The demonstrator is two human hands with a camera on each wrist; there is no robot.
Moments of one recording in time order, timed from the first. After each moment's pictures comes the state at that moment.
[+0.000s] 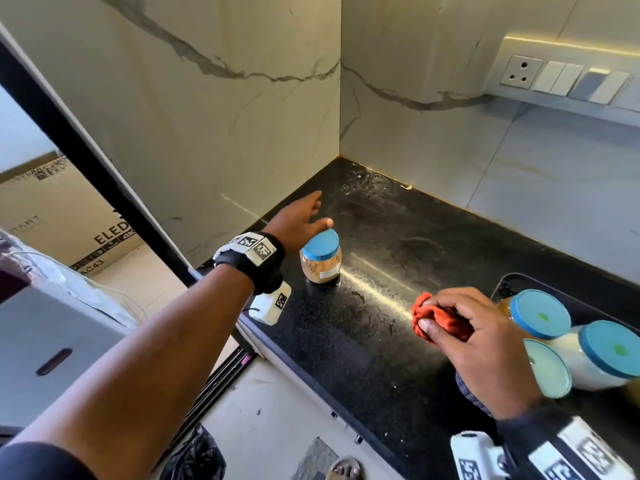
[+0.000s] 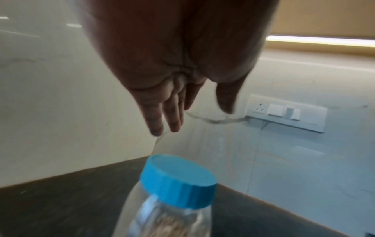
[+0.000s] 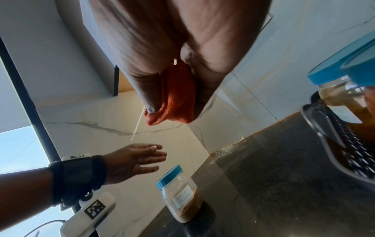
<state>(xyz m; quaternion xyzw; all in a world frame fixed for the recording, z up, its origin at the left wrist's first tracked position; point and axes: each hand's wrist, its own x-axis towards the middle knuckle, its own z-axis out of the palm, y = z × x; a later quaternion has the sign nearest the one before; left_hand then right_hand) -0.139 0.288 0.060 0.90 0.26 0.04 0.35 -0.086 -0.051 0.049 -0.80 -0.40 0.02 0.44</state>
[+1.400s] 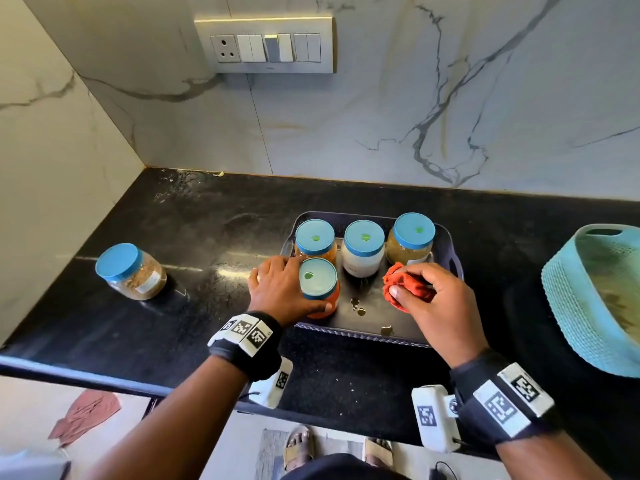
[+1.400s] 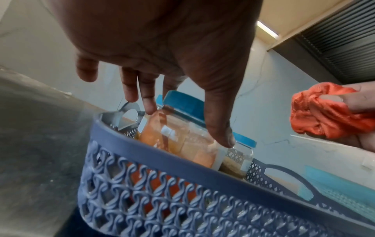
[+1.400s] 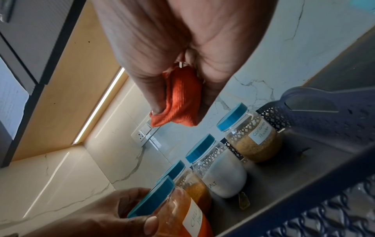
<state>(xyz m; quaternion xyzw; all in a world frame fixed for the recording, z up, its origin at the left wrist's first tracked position) -0.080 -0.033 0.005 0.97 0.15 -0.08 0.17 -0.064 -0.294 0.036 -0.87 -0.13 -0.05 0.47</state>
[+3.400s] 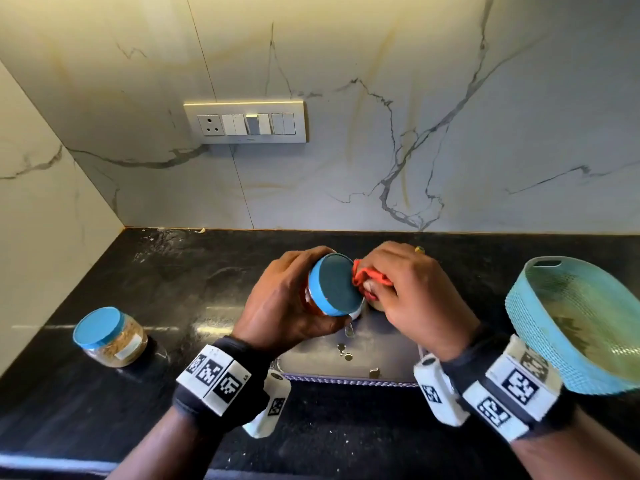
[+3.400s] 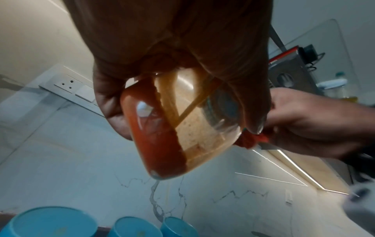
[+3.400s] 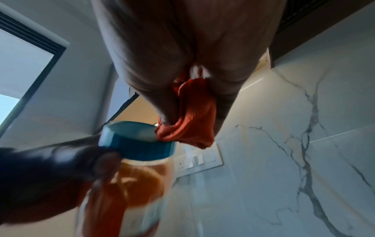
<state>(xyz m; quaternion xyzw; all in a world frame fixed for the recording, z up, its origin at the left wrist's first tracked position) -0.079 -0.050 0.114 0.90 -0.18 0.19 0.35 -0.048 -0.268 0.148 -0.89 -0.33 -0.15 0.29</state>
